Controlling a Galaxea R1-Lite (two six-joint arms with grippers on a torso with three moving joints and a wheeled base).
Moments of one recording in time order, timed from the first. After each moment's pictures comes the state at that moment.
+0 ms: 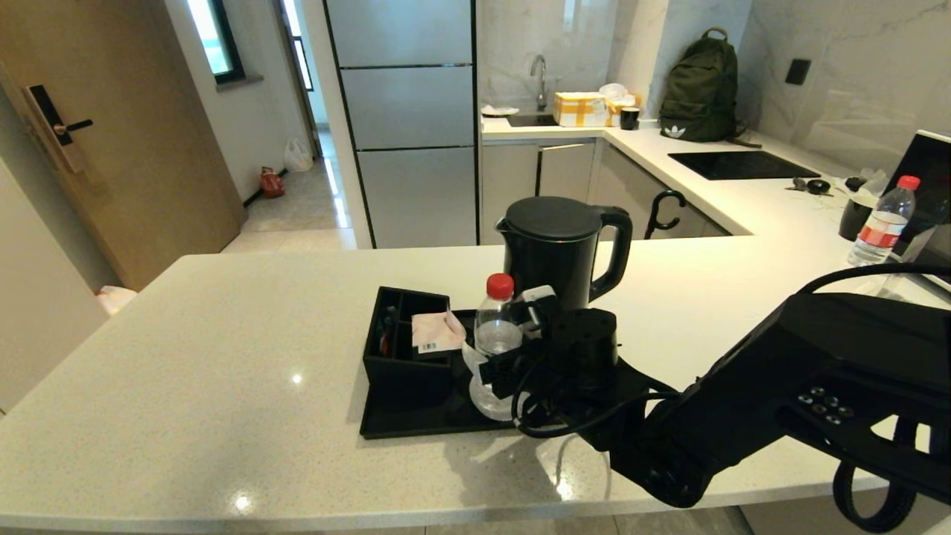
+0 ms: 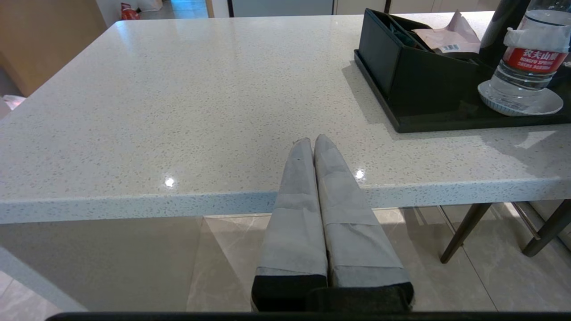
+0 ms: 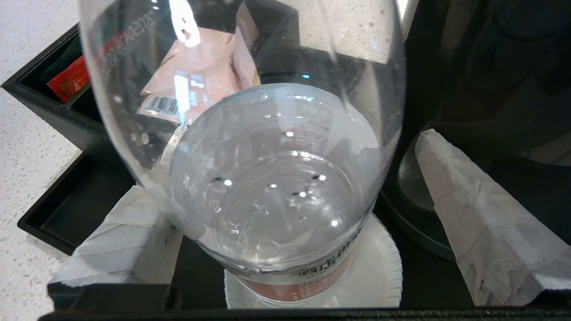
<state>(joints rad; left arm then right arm) 0.00 0.00 0.00 -0.01 -0.01 0.01 0.72 2.25 -0.98 -1.04 -0.23 0.09</state>
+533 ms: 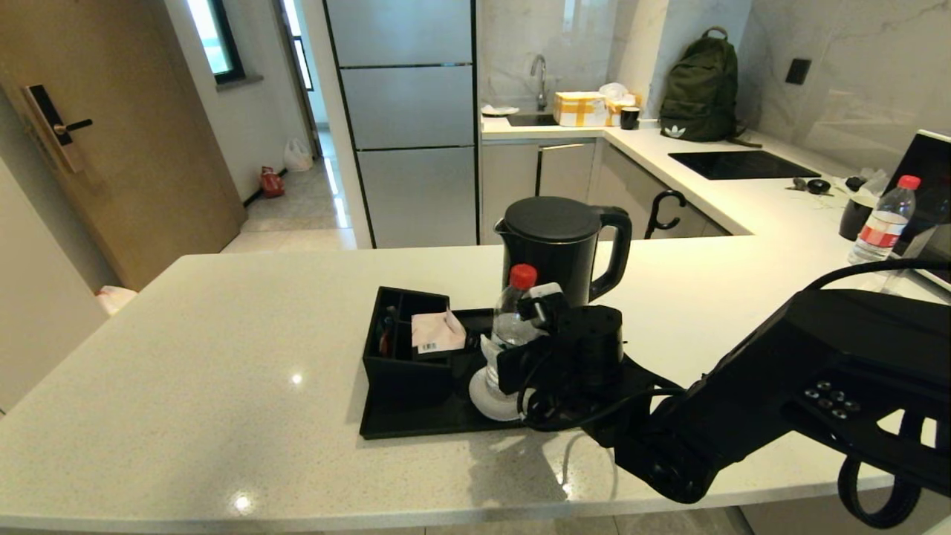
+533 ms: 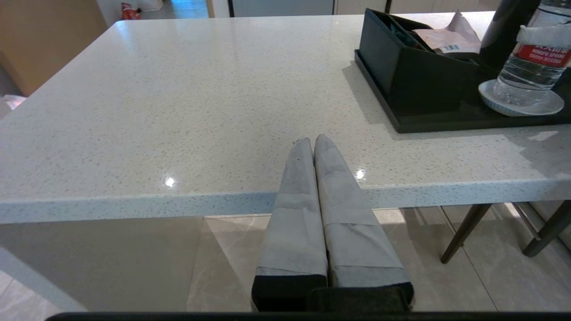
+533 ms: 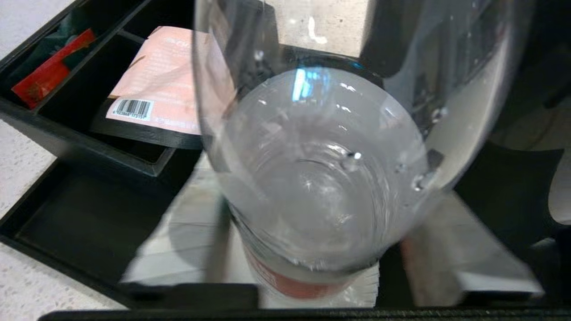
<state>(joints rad) 0.00 0.00 0.00 -0.01 -0.01 0.01 0.72 2.24 -0.97 -1.03 -0.23 0.09</state>
